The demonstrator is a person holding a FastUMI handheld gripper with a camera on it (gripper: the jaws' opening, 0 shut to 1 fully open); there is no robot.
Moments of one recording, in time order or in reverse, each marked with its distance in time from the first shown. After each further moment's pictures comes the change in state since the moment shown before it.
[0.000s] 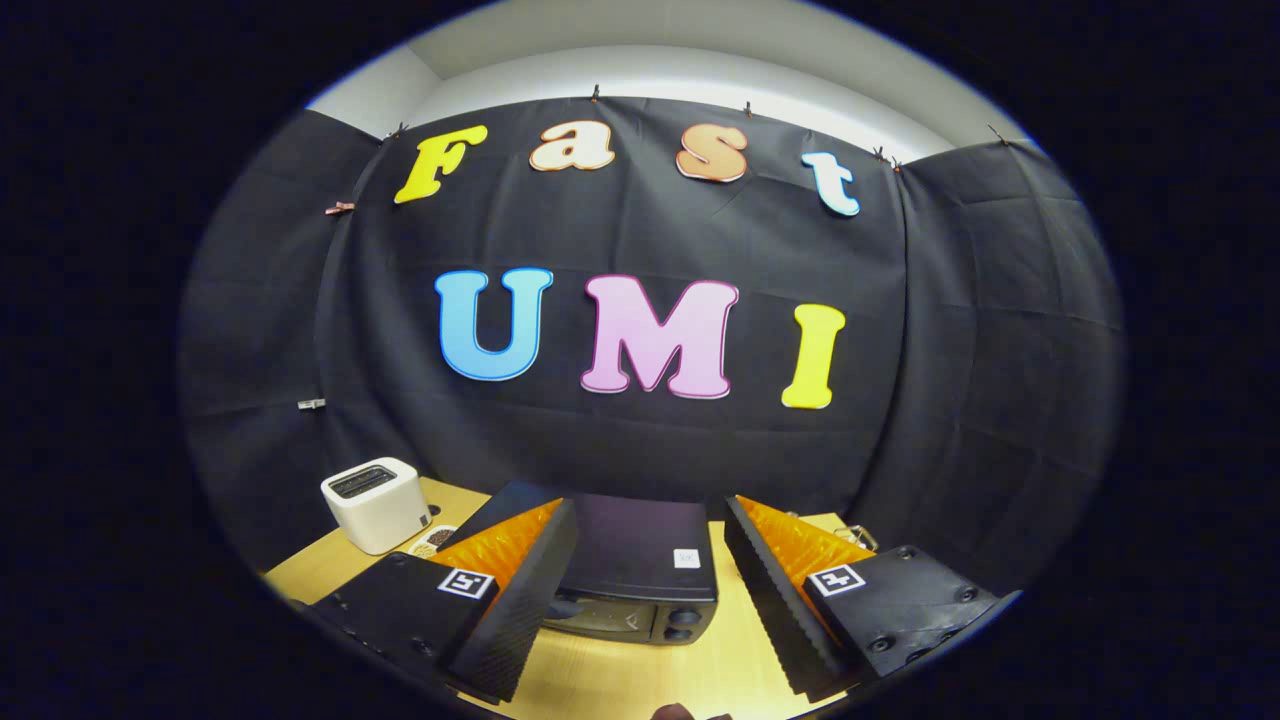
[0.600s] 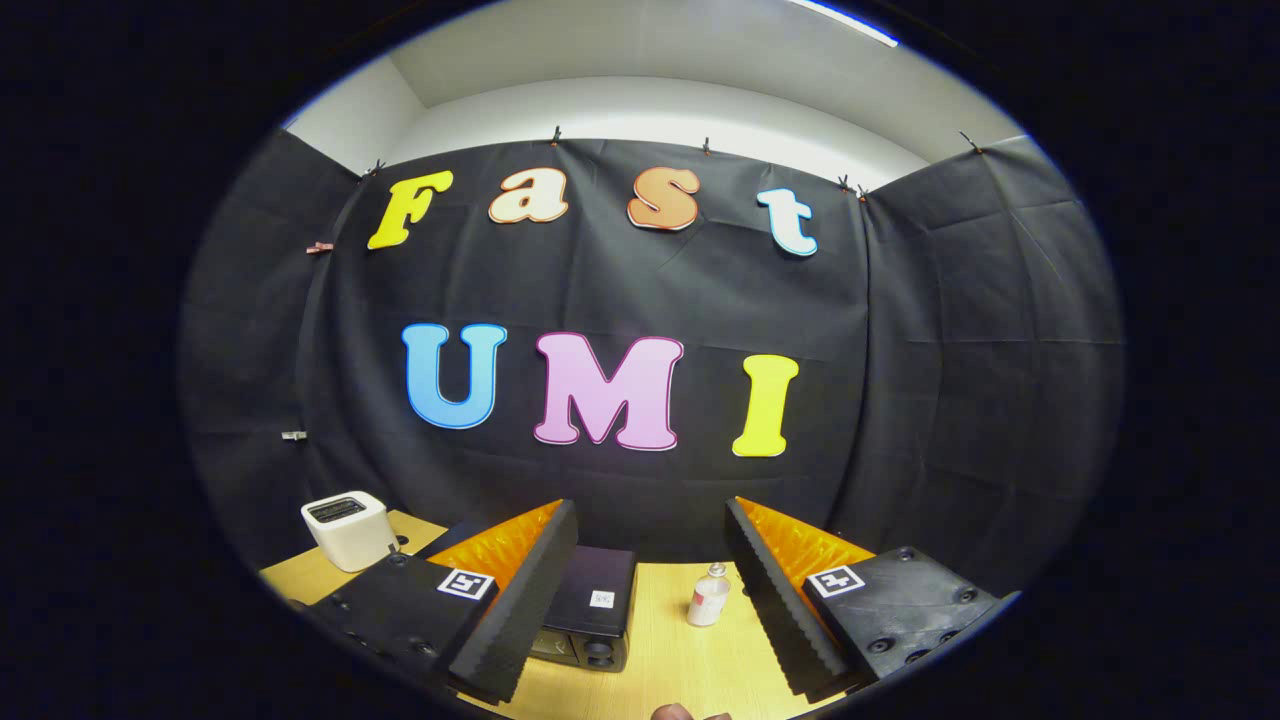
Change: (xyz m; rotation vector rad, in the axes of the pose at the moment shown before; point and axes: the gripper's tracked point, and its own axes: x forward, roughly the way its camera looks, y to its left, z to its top) arm -0.007 -0.098 0.053 0.023 -0.108 -0.033
